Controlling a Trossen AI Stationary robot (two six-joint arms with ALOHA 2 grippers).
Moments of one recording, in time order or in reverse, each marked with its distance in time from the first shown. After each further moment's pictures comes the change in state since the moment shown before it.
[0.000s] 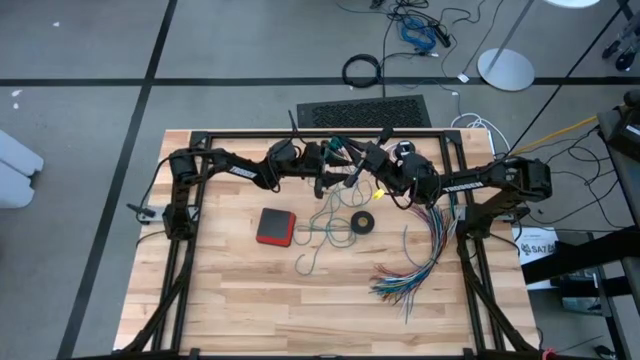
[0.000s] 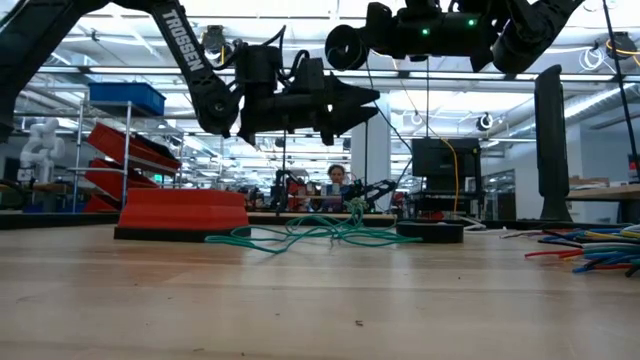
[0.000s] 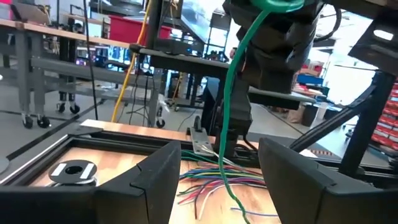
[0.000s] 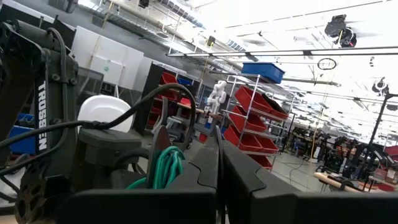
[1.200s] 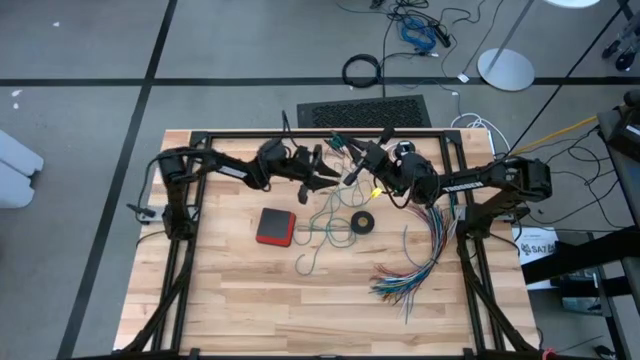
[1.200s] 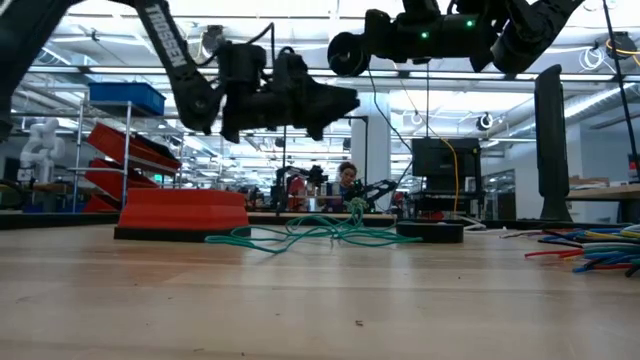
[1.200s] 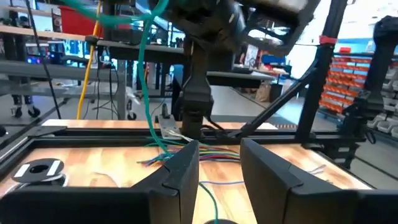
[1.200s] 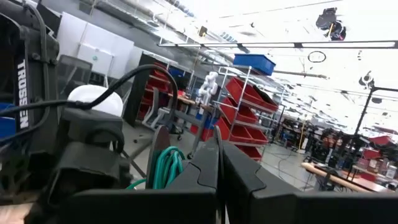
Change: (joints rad) left arm 0.034 -0.096 -0.121 -0.005 0.204 0.073; right arm -0.001 0.000 0.000 -0.026 0.050 -0.008
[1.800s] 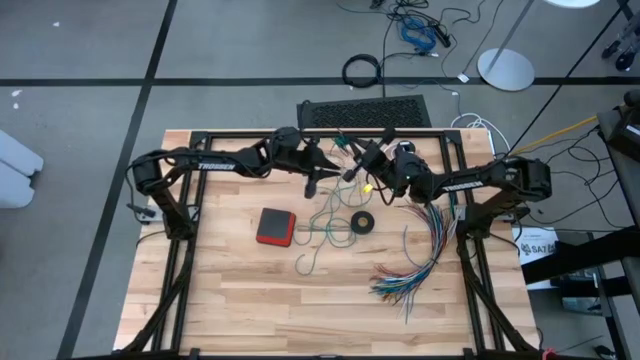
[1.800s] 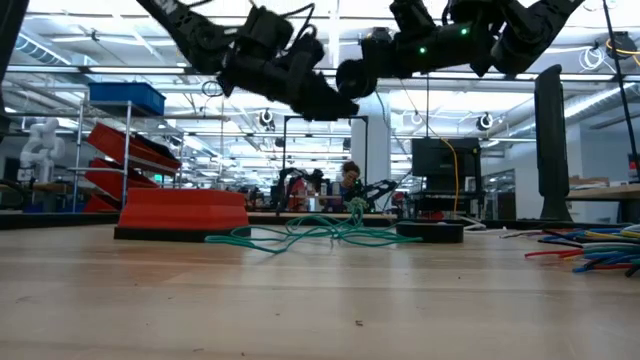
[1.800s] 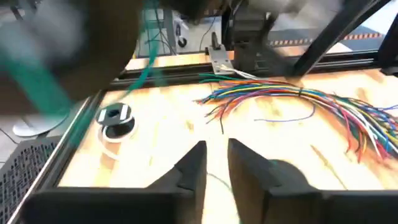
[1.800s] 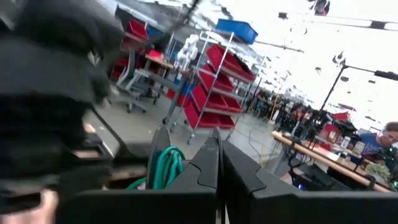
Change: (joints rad) left arm -0.032 -0.196 0.196 -0.831 -0.291 0.387; right arm -0.011 0.001 0.000 -0.128 0.134 -0.040
